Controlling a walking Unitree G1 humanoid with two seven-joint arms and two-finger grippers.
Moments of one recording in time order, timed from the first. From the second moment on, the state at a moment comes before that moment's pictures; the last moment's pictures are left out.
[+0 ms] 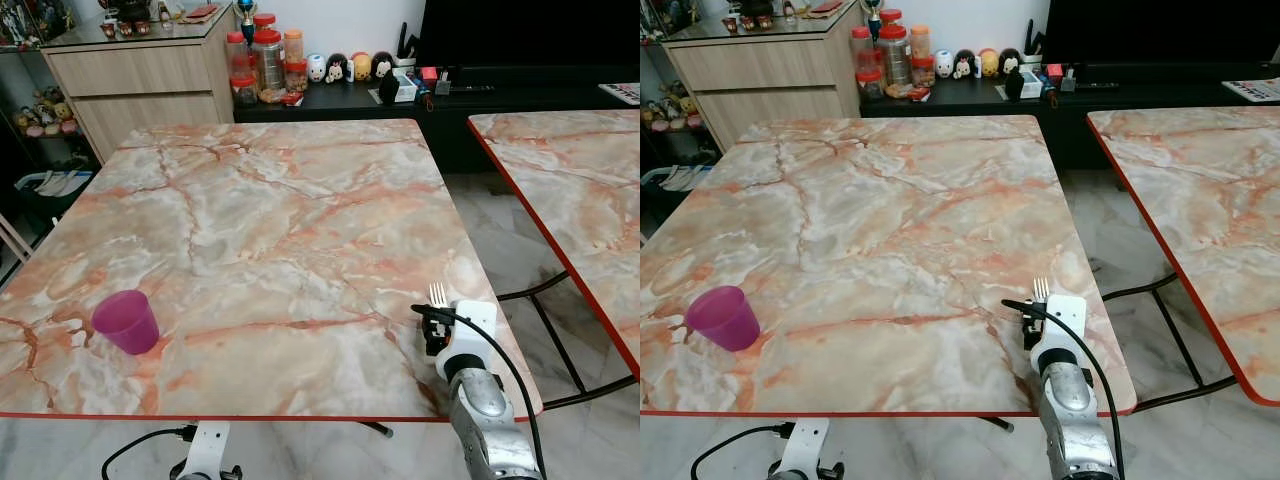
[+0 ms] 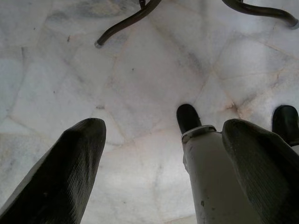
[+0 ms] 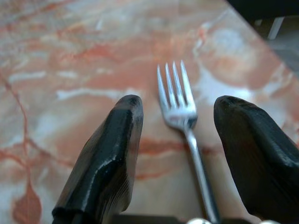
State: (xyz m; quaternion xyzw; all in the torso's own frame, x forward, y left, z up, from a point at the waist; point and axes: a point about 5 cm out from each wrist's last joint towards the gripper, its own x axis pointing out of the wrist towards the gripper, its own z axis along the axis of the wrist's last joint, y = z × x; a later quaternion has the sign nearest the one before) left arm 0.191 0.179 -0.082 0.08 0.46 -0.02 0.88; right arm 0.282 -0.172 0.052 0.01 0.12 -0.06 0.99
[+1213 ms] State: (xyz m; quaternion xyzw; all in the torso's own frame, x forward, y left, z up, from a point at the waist) left arm 0.191 0.178 -0.082 0.08 0.46 -0.02 0.88; right arm 0.263 -0.199 0.047 -0.02 0.18 -0.05 0.98
